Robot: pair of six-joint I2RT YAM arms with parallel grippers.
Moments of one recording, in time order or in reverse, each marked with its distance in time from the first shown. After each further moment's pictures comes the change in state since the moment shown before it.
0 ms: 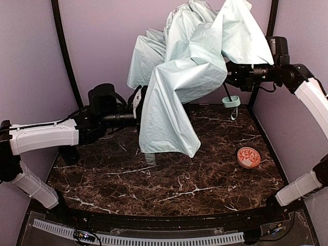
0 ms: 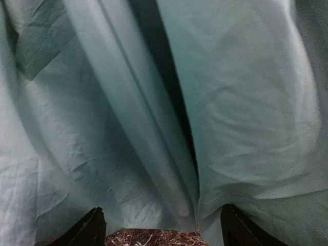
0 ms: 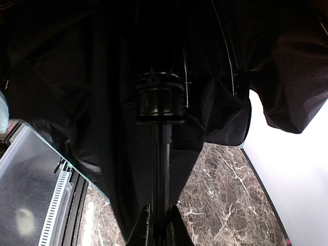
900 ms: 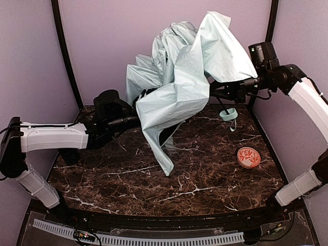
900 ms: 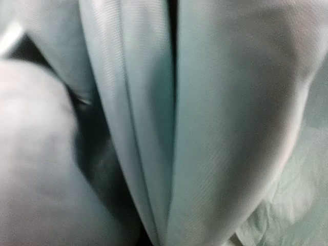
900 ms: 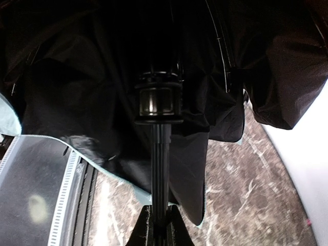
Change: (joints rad) left arm -0.021 0.079 -0.036 0.185 -0.174 0.109; right arm 0.074 0.037 -0.005 -0.175 0.095 -0.094
